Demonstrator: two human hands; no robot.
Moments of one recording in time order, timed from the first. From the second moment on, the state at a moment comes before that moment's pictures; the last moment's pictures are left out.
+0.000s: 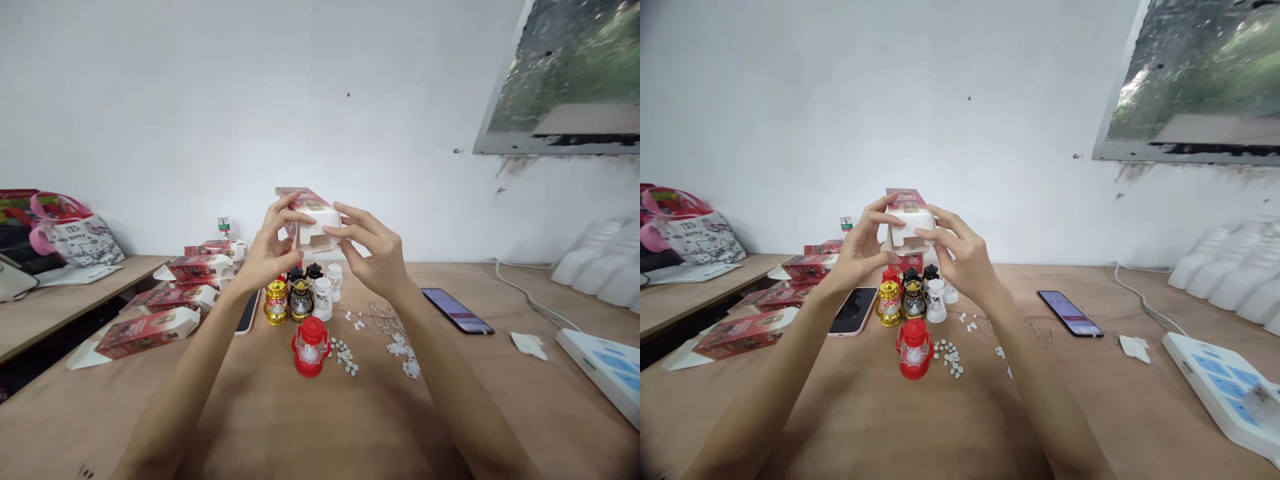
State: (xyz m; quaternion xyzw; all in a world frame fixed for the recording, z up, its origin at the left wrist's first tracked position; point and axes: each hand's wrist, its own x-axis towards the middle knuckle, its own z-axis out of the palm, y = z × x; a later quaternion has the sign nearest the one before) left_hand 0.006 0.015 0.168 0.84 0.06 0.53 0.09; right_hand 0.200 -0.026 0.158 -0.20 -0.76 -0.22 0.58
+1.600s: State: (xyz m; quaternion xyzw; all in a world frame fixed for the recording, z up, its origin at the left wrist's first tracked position) left_hand -0.004 -0.013 0.184 0.86 0.05 0.49 -0.07; right_hand 0.190 -0.033 0.155 -0.13 -0.76 0.17 0.61
